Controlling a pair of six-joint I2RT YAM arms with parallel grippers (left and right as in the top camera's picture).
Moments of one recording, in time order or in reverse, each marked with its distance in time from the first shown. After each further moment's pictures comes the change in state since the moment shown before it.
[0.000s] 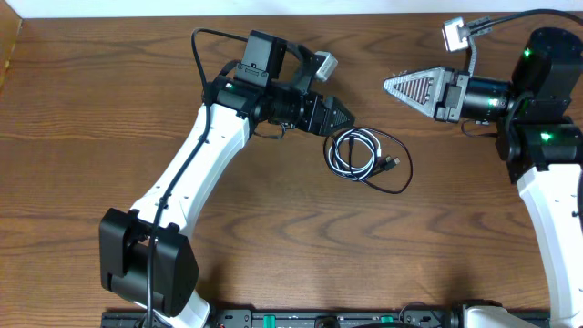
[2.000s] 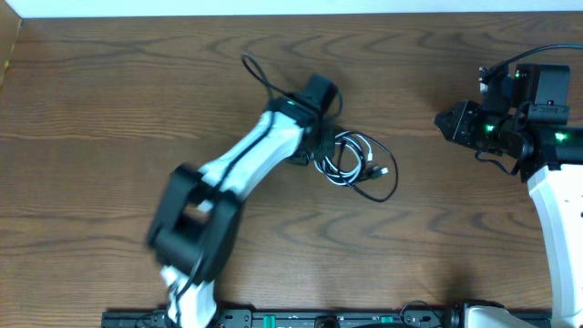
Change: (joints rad) left arm -0.171 0.172 -0.053 -0.066 -0.660 -0.410; right arm -0.063 0.000 0.000 -0.646 0.898 -0.354
